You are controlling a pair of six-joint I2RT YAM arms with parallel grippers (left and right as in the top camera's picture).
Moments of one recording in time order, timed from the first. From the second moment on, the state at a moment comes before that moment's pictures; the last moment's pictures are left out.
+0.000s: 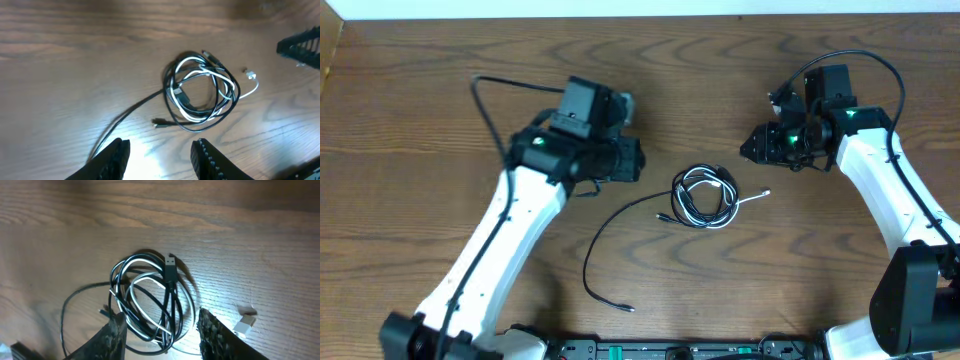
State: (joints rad) left arm -0.39 1.47 1.32 -0.93 0.26 -0.29; right arm 0.10 1.68 1.25 -0.80 -0.45 0.20
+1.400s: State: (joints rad) left arm -0.81 1.92 1.32 -0.60 0.41 -0.14; right arm -0.14 1.68 1.25 -0.80 -0.41 0.26
